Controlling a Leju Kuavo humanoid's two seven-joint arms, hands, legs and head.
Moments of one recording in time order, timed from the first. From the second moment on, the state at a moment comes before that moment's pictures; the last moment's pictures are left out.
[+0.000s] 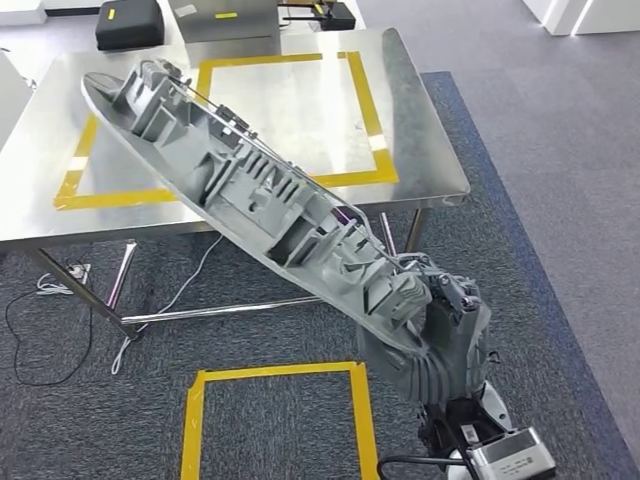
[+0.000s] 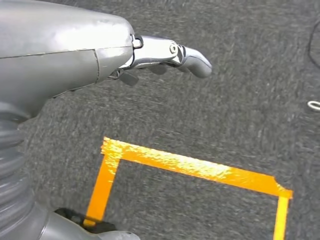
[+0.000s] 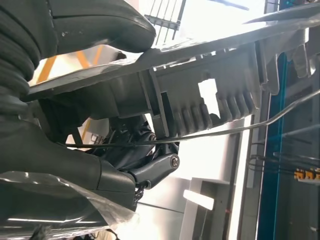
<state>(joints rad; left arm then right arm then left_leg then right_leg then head) -0.03 -0.20 1.26 -0.46 -1.08 0.04 -0.57 -0.05 -0.10 0.50 -1.92 0.48 -0.42 -0.50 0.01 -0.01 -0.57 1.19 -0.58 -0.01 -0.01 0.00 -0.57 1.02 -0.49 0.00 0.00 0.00</state>
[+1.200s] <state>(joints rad) -0.04 -0.17 1.26 -0.43 -1.10 0.06 -0.58 -0.20 -0.07 0.43 -1.81 0.48 -0.32 -0.40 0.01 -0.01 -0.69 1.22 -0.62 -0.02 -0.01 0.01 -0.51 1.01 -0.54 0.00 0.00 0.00</state>
